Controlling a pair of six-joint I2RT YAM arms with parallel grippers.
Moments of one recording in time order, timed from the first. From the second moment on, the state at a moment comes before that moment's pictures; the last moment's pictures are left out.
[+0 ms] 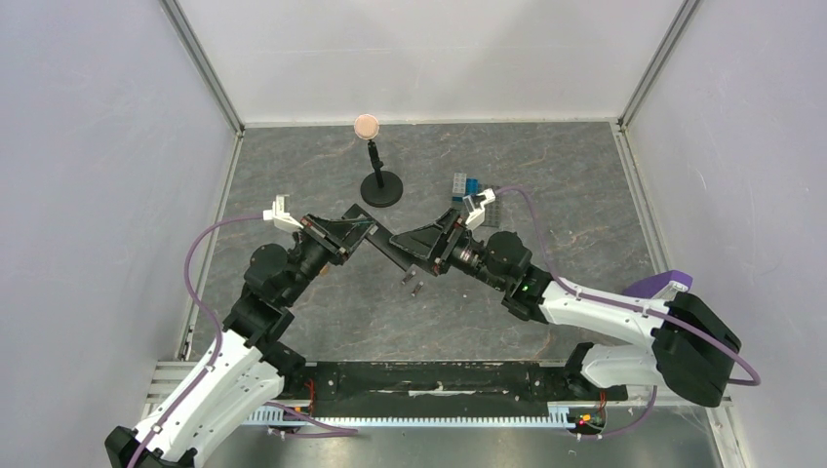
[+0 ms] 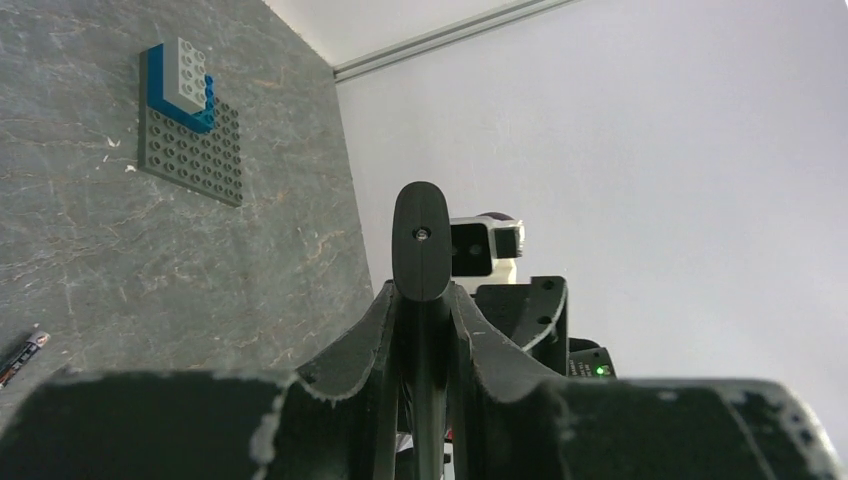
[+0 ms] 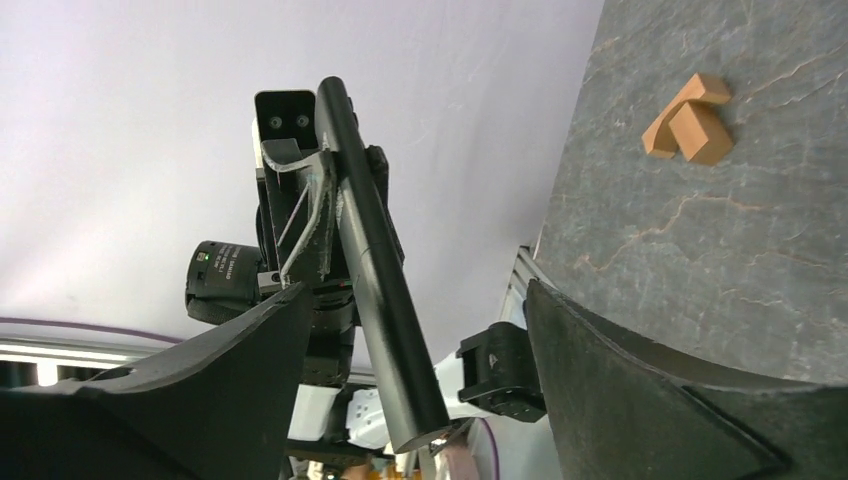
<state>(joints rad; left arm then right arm) -0.53 0.58 0.52 0.10 0.05 -1.22 0.93 1.23 0.63 0.65 -0.08 1.34</state>
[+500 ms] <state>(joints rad) -0.53 0.60 0.51 0.16 0.04 -1.29 0.93 1.30 0.63 0.78 -0.12 1.48</state>
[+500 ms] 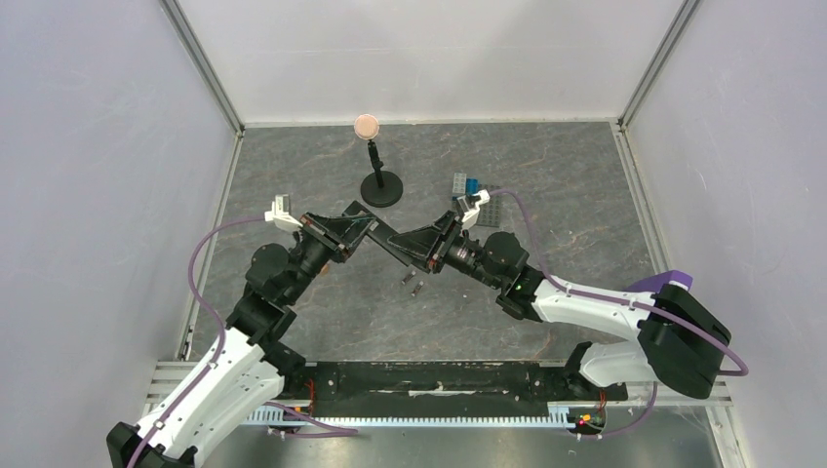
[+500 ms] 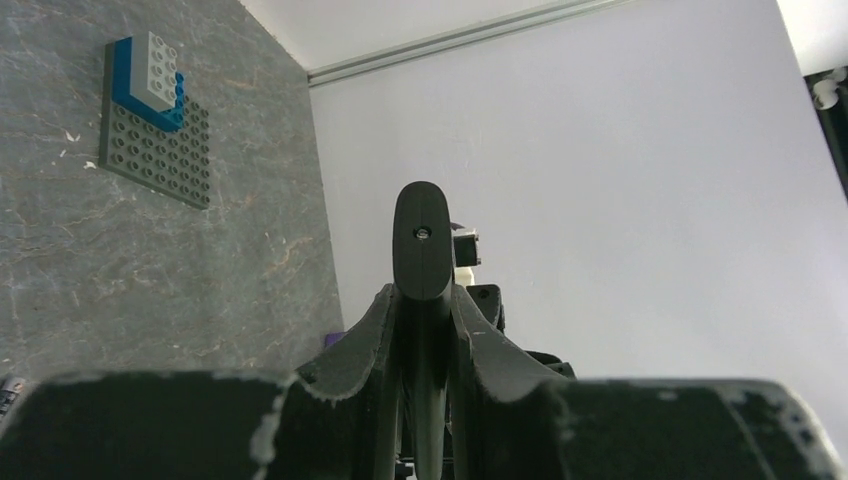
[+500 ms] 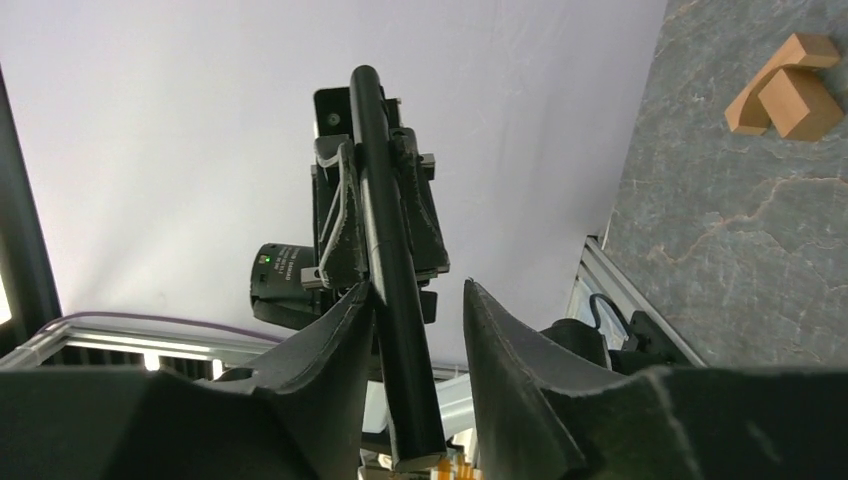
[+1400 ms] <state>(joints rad) -0.55 0.59 0.48 0.14 -0.02 -1.38 0.93 1.29 0.49 0.96 -0.13 1.53</state>
